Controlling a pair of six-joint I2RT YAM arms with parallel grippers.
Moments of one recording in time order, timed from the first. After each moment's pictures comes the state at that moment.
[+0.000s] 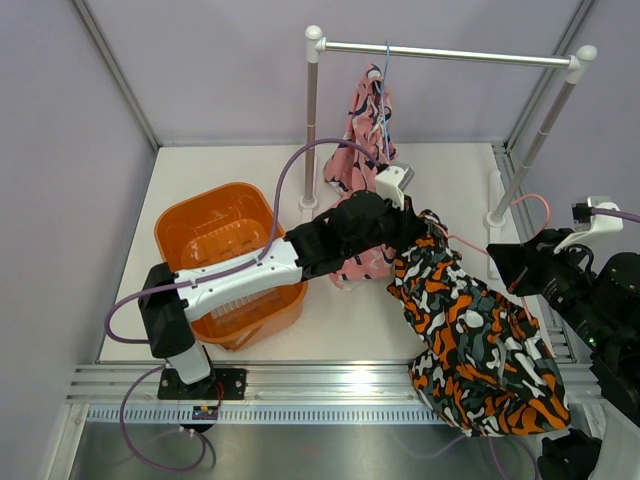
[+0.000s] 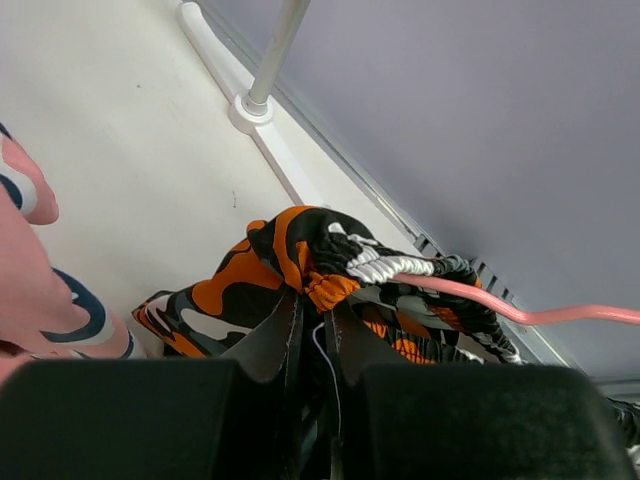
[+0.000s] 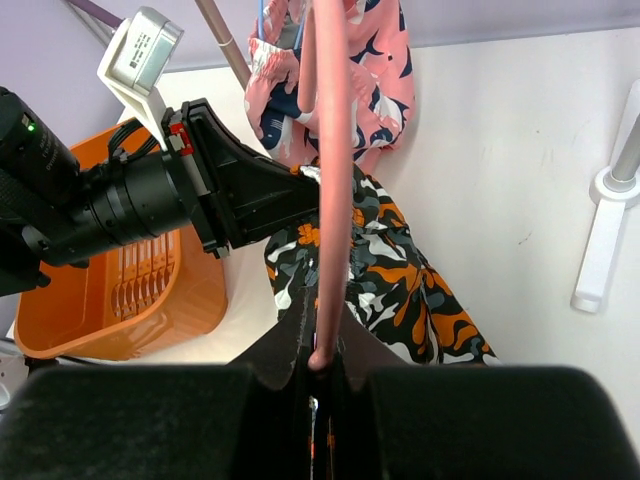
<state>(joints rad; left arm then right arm) -1.11 1.68 1.55 -0.10 -0.13 -0.51 0.30 0.73 1.72 -1.22 -0.03 0.31</state>
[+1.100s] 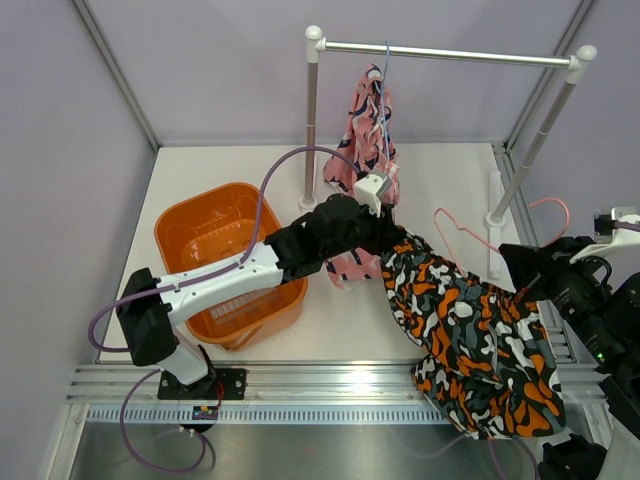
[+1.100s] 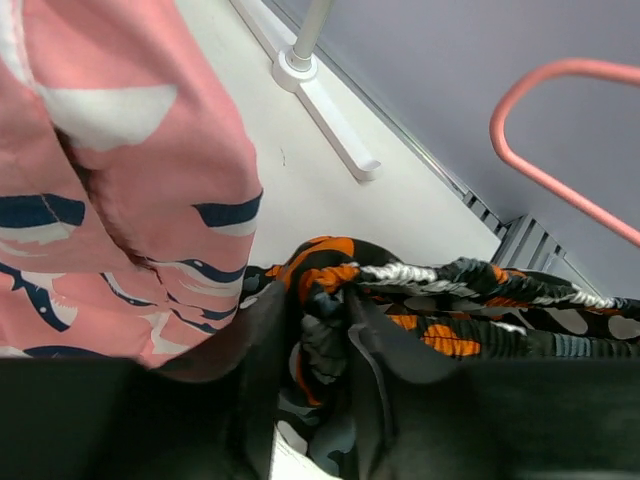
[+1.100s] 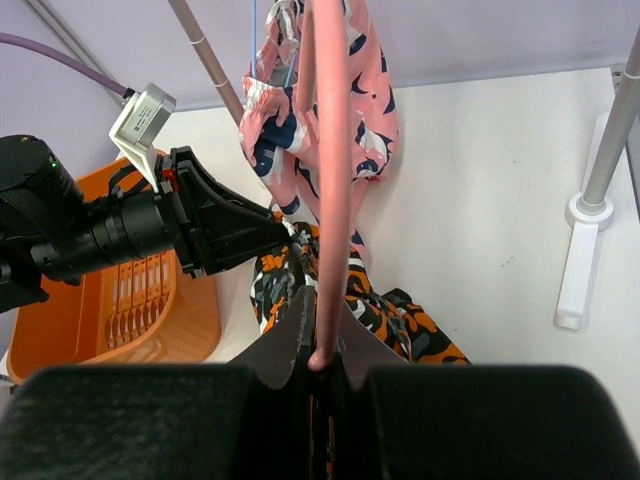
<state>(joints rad) -1.03 1.56 1.35 -0.06 -0.04 -0.44 0.30 0.68 1.72 -1.19 0.03 0.30</state>
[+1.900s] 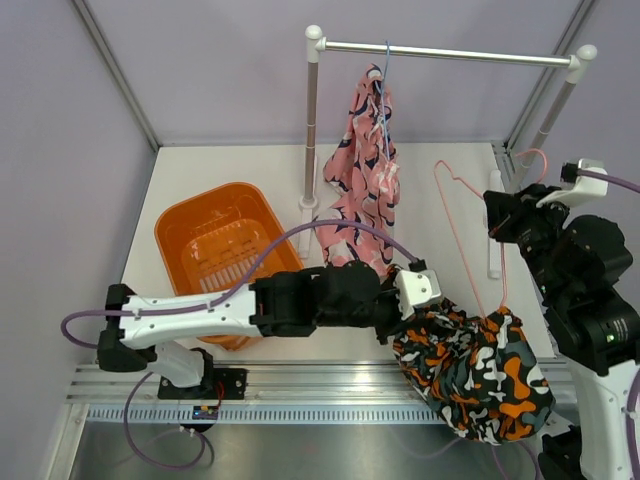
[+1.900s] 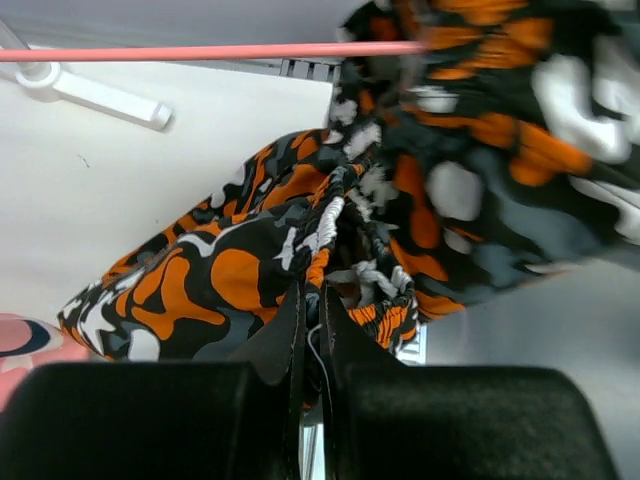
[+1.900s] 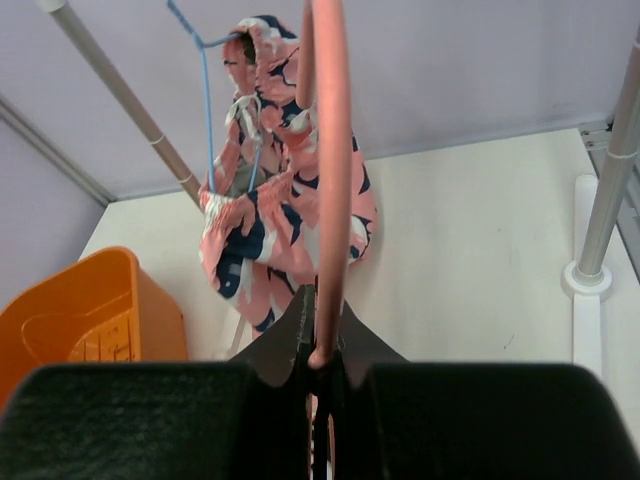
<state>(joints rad) -1.45 1.49 1.49 -0.34 0.02 -0.07 0.30 0.72 1.43 -0.76 0.15 0.32</state>
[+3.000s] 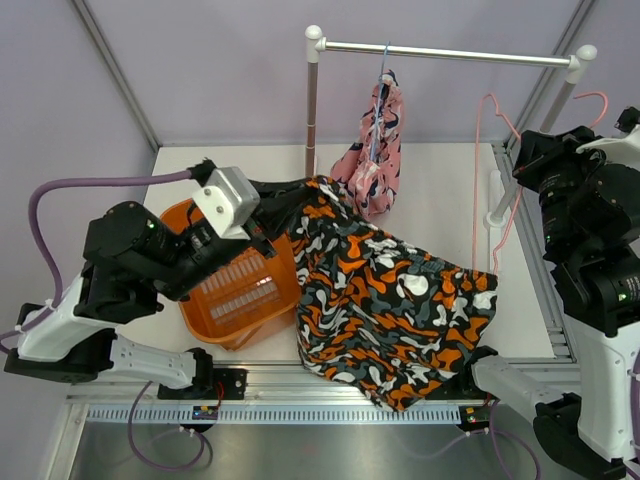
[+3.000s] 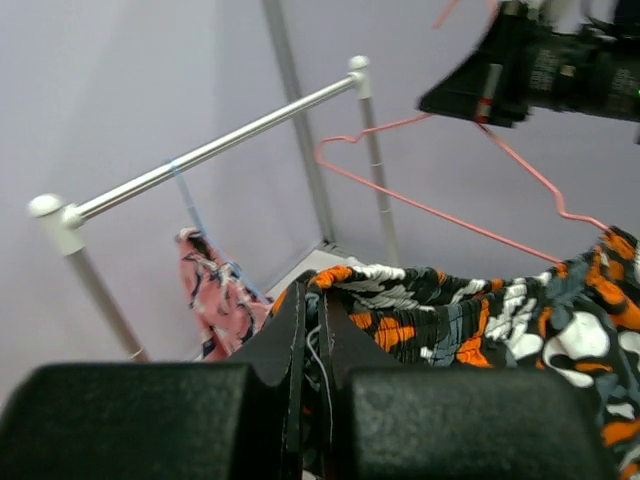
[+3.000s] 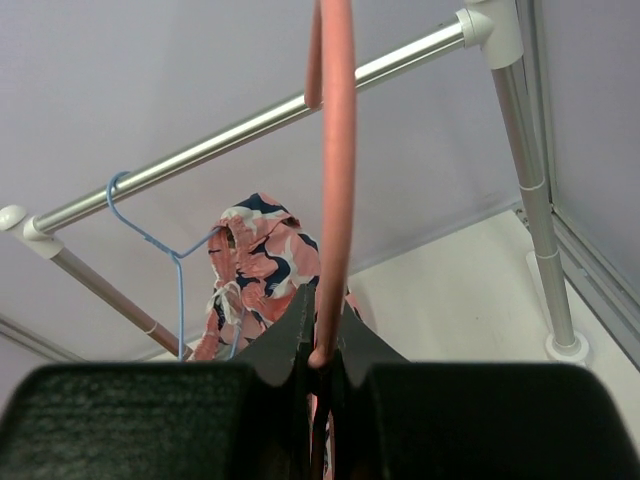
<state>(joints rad) -1.45 1.12 1.81 -0.39 -0.51 0.33 0.30 0.98 1.75 -0.67 0.46 0.41</state>
